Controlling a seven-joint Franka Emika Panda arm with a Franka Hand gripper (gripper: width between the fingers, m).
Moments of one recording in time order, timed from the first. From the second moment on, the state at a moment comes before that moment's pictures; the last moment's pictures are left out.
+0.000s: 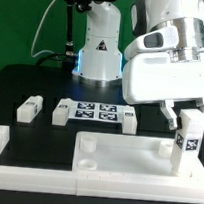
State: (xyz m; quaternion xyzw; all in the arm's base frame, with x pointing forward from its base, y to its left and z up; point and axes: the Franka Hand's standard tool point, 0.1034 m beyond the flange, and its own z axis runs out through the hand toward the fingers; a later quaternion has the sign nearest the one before) arm 0.635 0.108 0.109 -0.96 -0.11 -0.26 0.05
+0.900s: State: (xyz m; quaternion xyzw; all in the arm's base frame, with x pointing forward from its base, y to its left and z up) arm 0.646 0.109 0.139 -0.97 -0.11 -0.22 0.05
